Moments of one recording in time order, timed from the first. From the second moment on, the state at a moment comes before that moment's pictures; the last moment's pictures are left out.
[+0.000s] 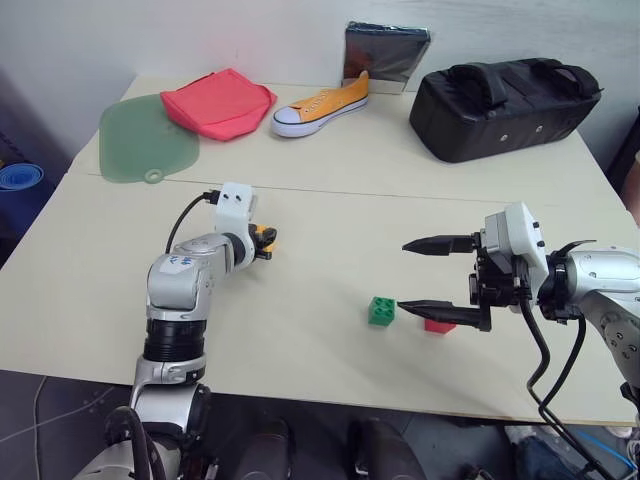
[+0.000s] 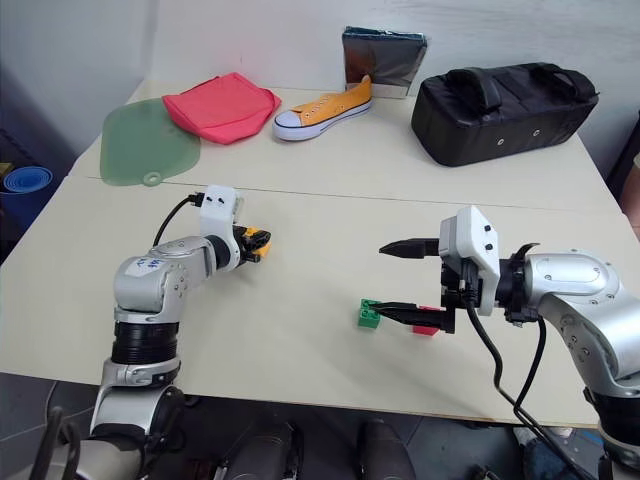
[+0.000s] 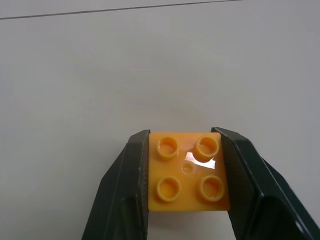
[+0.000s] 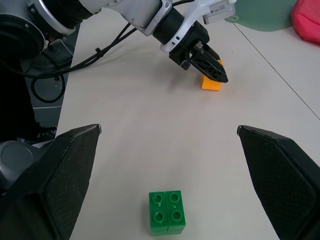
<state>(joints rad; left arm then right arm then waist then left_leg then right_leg) -0.69 0.29 0.10 -0.04 -0.17 1.13 -0.21 -0.33 -0.91 -0.13 -0.46 0.72 0.59 1.08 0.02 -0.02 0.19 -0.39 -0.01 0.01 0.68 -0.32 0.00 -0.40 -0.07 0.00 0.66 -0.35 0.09</state>
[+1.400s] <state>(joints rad) -0.81 0.58 -0.51 0.06 -0.07 0.48 -1.26 -0.14 -0.94 -0.20 -0.57 0.71 0.57 1.05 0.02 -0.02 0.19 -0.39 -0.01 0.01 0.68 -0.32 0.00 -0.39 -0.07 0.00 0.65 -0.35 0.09</state>
